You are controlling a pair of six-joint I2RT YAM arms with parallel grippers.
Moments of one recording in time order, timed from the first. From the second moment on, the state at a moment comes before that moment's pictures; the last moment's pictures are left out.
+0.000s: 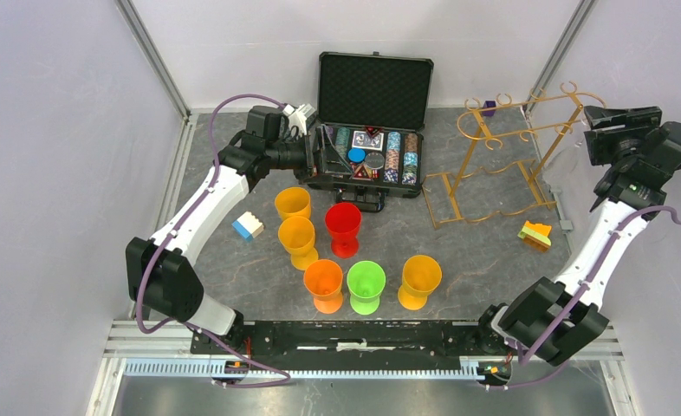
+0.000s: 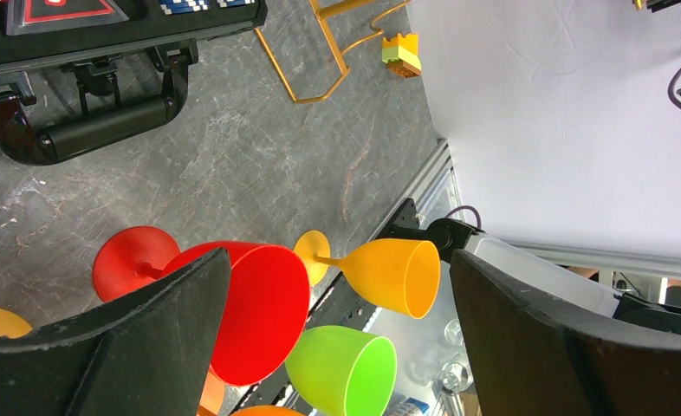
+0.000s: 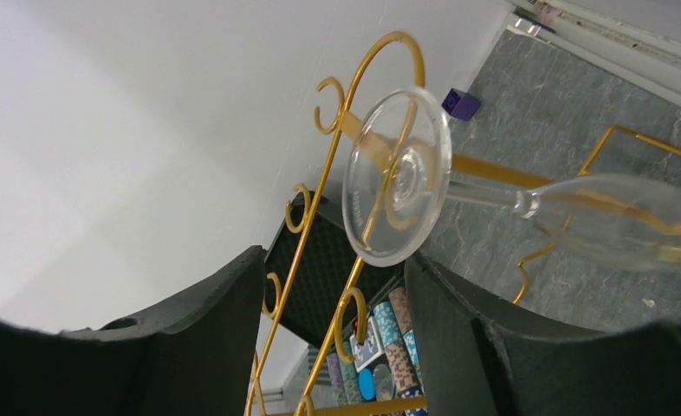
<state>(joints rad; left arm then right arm) -0.38 1.50 1.35 -0.47 0.74 -0.59 -0.72 1.25 1.30 -0.26 -0.45 1.01</state>
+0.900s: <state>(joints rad) -0.53 1.51 1.38 -0.66 0.65 -0.43 -0.71 0.99 1.14 -0.59 -0.65 0.62</state>
